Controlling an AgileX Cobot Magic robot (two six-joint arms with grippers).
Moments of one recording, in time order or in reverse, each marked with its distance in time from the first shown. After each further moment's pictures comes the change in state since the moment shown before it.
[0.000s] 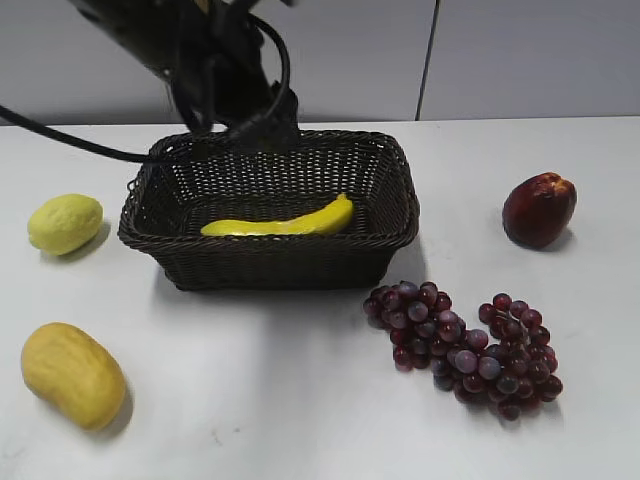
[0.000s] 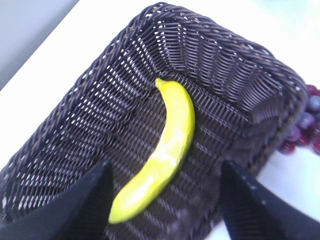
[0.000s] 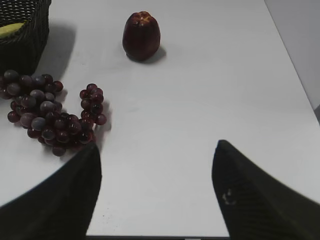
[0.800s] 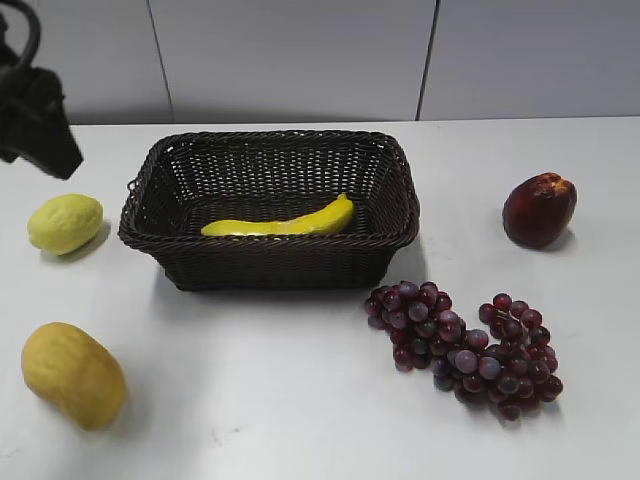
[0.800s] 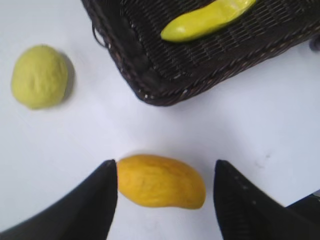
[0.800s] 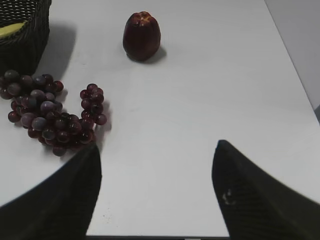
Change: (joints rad) left arm 0.319 -0.286 0.141 -0.108 0.445 -0.145; right arm 0.000 0.000 0.000 0.000 0.000 0.000
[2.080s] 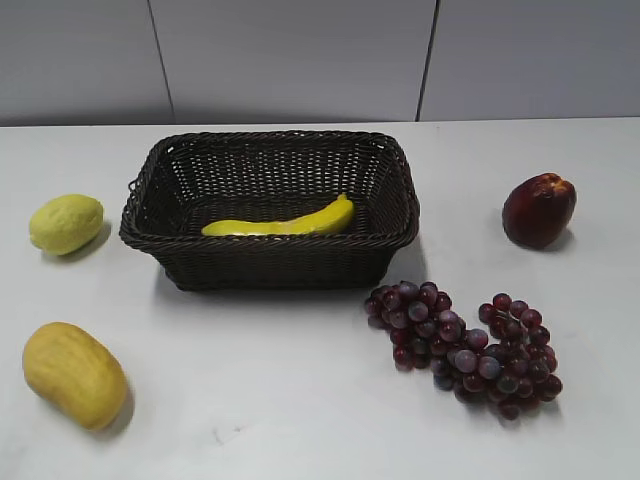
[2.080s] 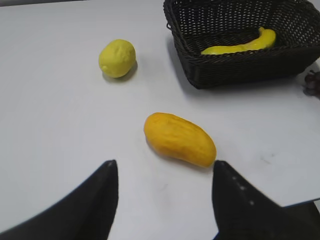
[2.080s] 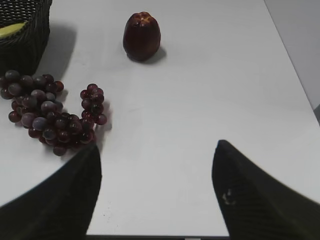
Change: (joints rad) left arm 0.139 -1.294 0.684 0.019 -0.034 -0.139; right arm 0.000 0.000 0.000 0.000 0.000 0.000
